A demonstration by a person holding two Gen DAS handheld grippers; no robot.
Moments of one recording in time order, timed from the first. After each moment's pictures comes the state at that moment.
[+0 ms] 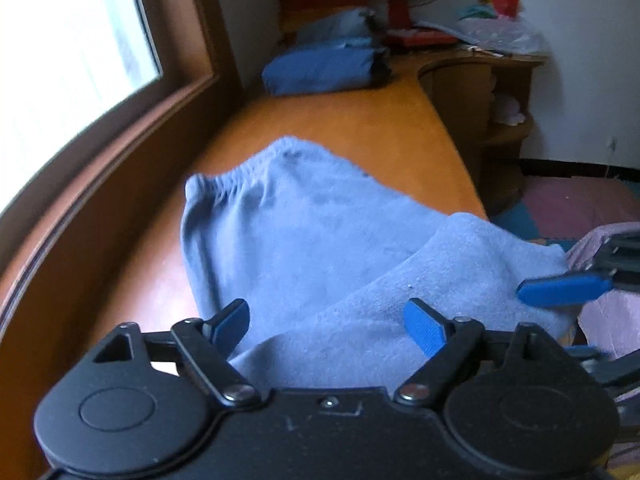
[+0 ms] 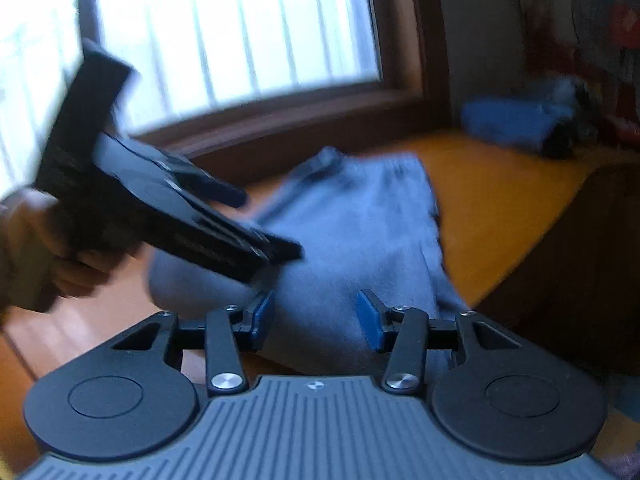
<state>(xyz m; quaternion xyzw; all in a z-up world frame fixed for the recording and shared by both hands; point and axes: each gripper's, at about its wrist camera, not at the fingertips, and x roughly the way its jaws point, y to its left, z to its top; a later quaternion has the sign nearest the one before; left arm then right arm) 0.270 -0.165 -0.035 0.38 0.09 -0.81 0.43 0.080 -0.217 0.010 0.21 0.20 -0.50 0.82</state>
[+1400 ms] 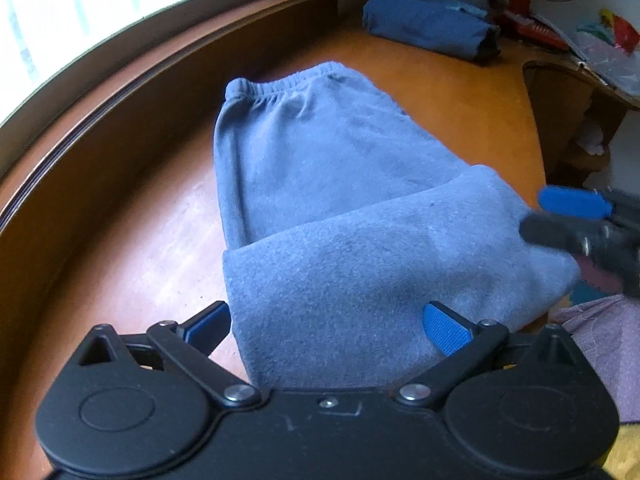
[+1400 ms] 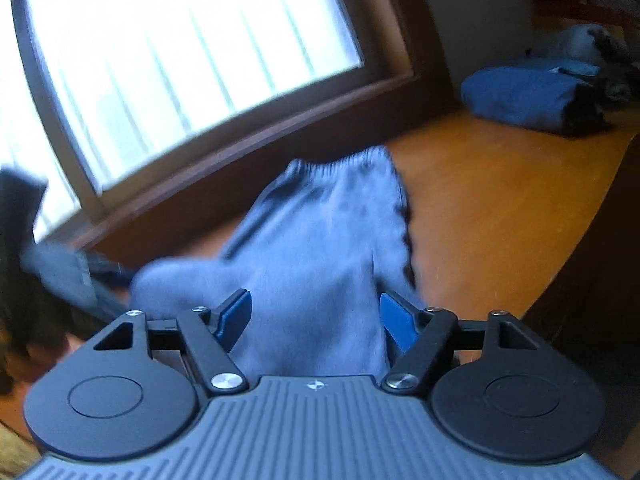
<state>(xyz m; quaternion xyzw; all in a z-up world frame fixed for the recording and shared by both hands) 0.269 -0.174 -0.027 0.38 0.25 -0.72 0.52 0.018 -0.263 0.015 0.27 0.13 -0.43 0.85</state>
